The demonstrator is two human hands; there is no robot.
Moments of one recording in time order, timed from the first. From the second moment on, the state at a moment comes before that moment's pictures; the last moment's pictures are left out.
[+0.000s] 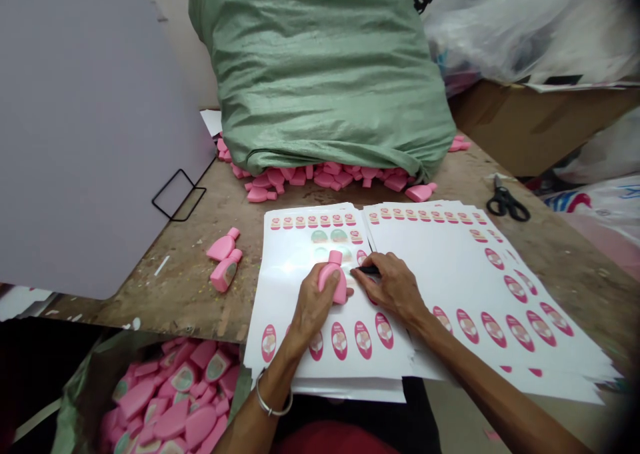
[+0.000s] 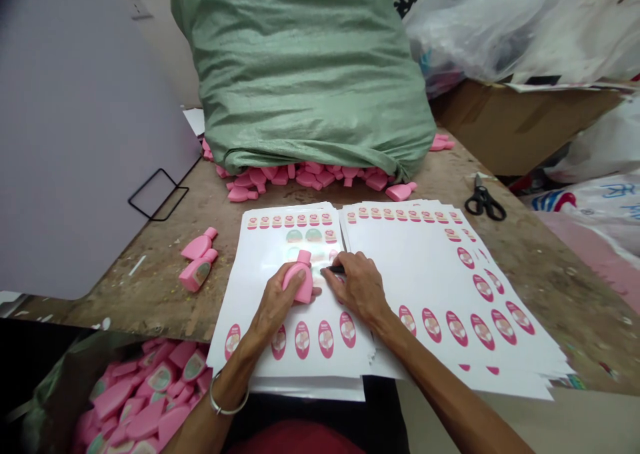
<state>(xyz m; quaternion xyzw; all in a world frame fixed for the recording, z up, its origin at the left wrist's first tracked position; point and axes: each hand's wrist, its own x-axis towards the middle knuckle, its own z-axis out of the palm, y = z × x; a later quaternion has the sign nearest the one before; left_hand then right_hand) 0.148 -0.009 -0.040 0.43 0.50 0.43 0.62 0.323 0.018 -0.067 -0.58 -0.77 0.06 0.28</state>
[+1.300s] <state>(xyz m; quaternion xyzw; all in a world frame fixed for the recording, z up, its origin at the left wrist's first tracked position) 0.147 -0.025 -0.031 0.21 0.38 0.57 0.70 0.290 -0.015 -0.005 -0.57 -0.59 0.39 0.42</state>
